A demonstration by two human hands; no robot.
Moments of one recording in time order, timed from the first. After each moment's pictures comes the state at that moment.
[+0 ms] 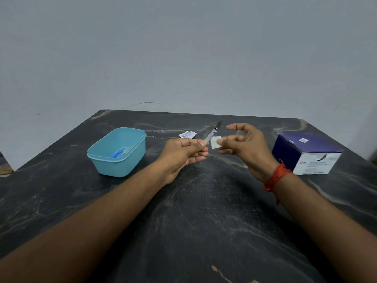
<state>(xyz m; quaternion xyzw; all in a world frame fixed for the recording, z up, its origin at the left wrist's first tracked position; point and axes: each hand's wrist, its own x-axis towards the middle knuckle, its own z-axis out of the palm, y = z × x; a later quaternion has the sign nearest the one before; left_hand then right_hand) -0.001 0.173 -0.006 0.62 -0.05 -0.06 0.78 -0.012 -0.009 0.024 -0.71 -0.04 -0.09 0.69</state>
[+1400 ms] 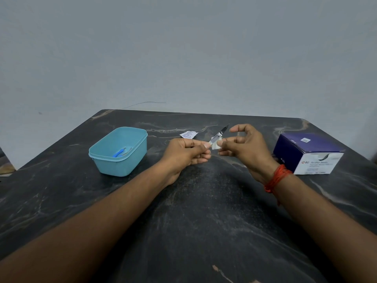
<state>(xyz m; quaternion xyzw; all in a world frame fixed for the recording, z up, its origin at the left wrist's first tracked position) -0.003 0.170 -0.008 0.65 -0.07 -0.05 0.75 -0.012 -0.007 0.020 -0.70 -0.05 -0.09 0.71</state>
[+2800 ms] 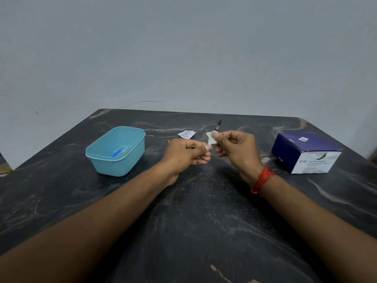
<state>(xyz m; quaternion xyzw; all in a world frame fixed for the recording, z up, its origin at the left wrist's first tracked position) -0.003 0.165 -0.011 0.67 -0.08 -0.04 0.74 0.006 0.004 -0.004 -0.72 -0.07 -0.15 0.67</state>
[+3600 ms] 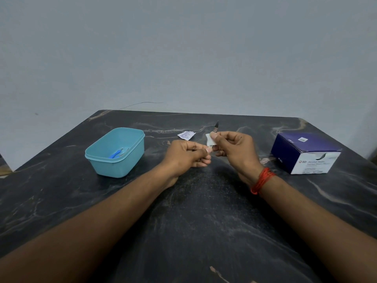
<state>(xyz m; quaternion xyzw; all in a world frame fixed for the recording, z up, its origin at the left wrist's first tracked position) 0.000 0.164 -0.014 0.69 -0.08 -0.04 0.72 0.005 0.006 -0.004 -0.71 -0.08 -0.13 0.69</state>
